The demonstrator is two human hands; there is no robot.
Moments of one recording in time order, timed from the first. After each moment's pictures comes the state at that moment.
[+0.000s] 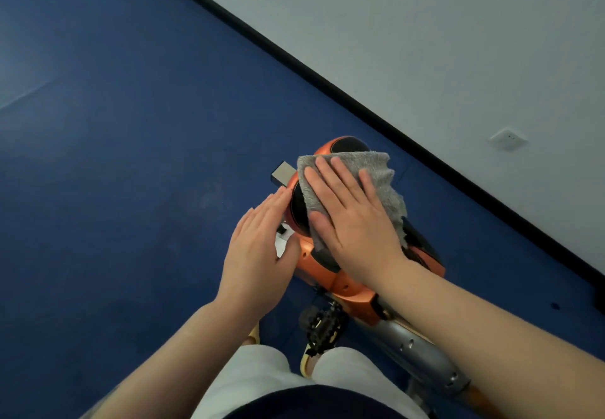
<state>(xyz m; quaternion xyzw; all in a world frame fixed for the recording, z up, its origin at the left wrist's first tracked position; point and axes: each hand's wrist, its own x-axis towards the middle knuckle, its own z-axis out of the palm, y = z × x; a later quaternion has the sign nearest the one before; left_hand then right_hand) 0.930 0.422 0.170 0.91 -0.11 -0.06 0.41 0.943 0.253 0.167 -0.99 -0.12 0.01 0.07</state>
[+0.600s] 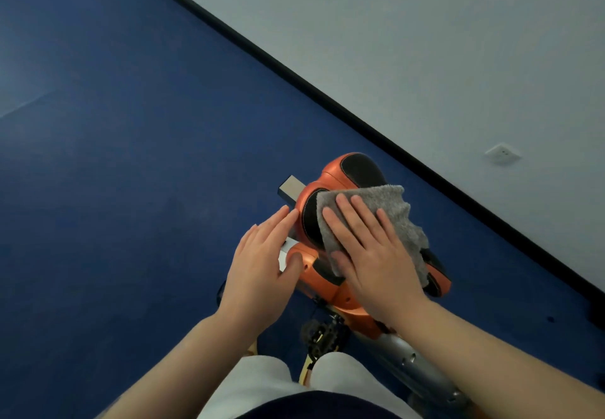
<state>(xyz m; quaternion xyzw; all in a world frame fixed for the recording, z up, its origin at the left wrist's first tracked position) 0.933 0.438 0.174 0.90 -0.10 -0.12 0.41 0.911 0.246 0.158 -0.99 -0.12 0.01 0.03</state>
